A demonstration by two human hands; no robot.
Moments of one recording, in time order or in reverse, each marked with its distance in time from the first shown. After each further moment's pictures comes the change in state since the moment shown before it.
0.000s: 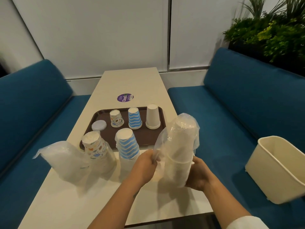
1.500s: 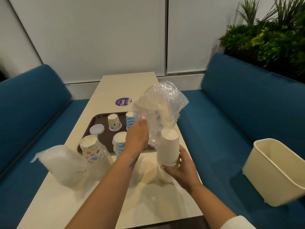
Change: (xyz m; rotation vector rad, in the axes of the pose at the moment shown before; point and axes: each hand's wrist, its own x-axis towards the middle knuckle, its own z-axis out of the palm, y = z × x) left_hand 0.027 0.087 -0.057 -0.249 0.321 -0.105; right_hand 0.000 0.018 0.034 -0.993 0.379 -0.880
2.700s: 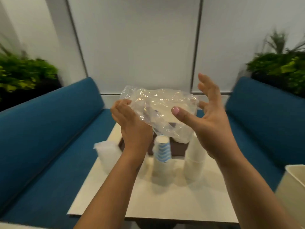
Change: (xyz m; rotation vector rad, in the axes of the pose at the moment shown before) left_hand -0.072 0.015 -0.149 -0.003 0.772 0.549; right_hand -0.070 -0.277 0.000 0.263 0.057 -0.501
